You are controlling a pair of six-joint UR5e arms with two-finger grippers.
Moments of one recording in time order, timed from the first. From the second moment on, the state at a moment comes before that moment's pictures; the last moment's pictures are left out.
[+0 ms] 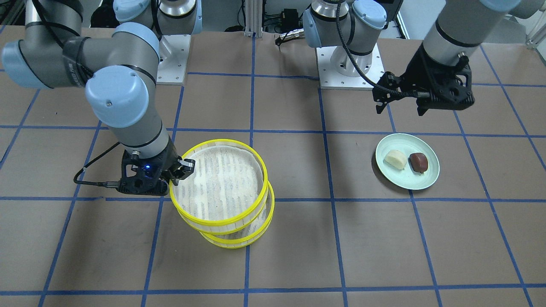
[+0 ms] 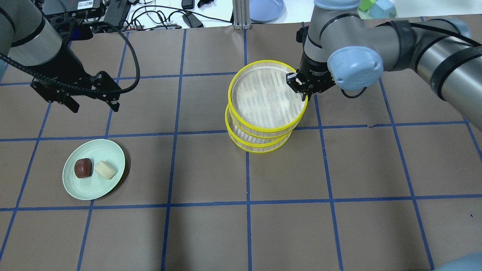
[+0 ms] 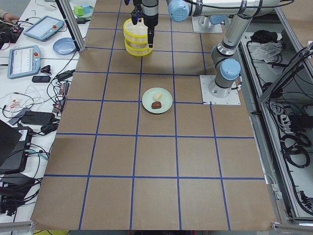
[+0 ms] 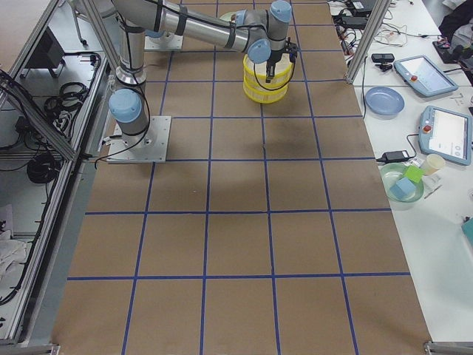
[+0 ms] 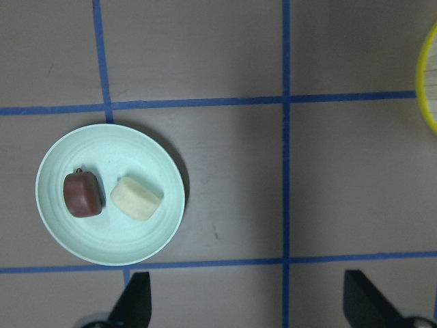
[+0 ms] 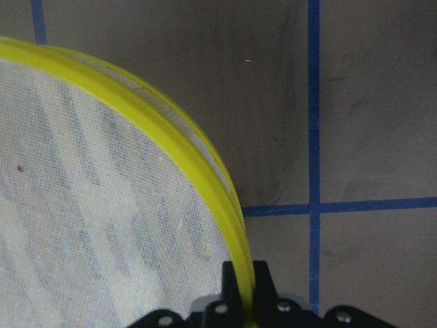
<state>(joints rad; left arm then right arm) -1.36 -1.52 -1.69 -1.59 1.57 0.23 1.64 -1.30 1.63 -1.89 -1.55 0.12</state>
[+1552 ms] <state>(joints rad) -1.13 -1.91 -1.84 -1.51 1.59 -0.08 1.27 -1.29 1.65 -1.83 -1.63 -0.34</state>
